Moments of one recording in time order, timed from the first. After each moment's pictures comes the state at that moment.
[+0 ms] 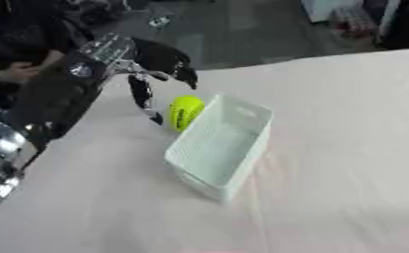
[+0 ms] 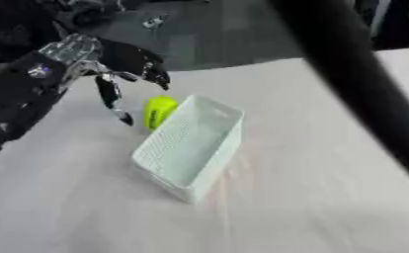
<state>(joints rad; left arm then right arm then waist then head) -0.85 0.82 -0.32 -0.92 -1.22 -0.91 -0.07 -0.29 -0.61 -0.19 -1.99 -1.09 -0.41 0.31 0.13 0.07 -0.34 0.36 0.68</state>
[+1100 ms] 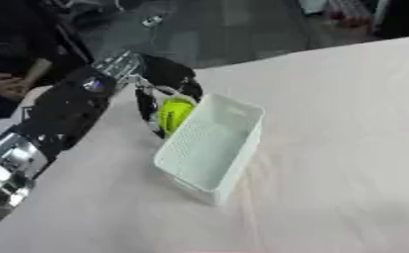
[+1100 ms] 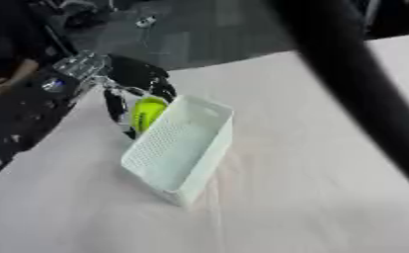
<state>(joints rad) -0.85 0.77 -0.33 -0.88 -1.27 -0.91 -0.05 -0.36 -0.62 -0.19 -1.99 -1.13 -0.37 0.30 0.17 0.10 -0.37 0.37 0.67</state>
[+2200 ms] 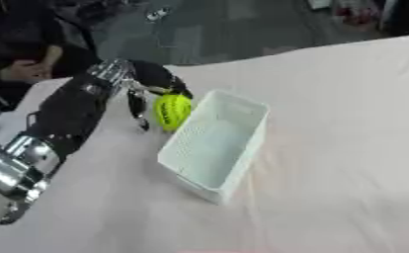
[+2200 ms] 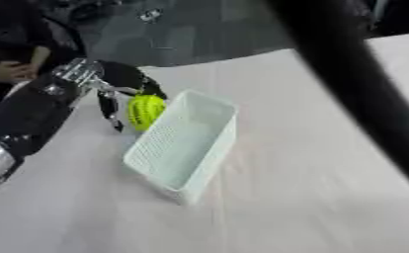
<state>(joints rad) -0.83 0.73 -0.16 -0.67 -1.26 -0.90 -0.06 -0.37 -0.62 -0.19 -1.99 -1.13 -0.37 0.32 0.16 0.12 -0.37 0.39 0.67</state>
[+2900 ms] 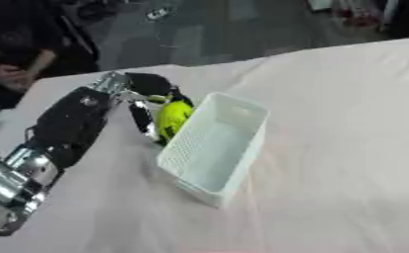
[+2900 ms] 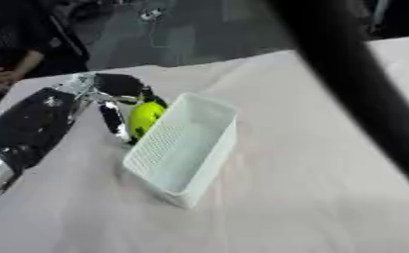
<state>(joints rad) -0.79 0.72 -0.17 -0.71 -1.18 -0.91 0.05 -0.36 -0.62 -0.19 -1.99 -1.13 -0.37 0.32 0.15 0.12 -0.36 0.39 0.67</state>
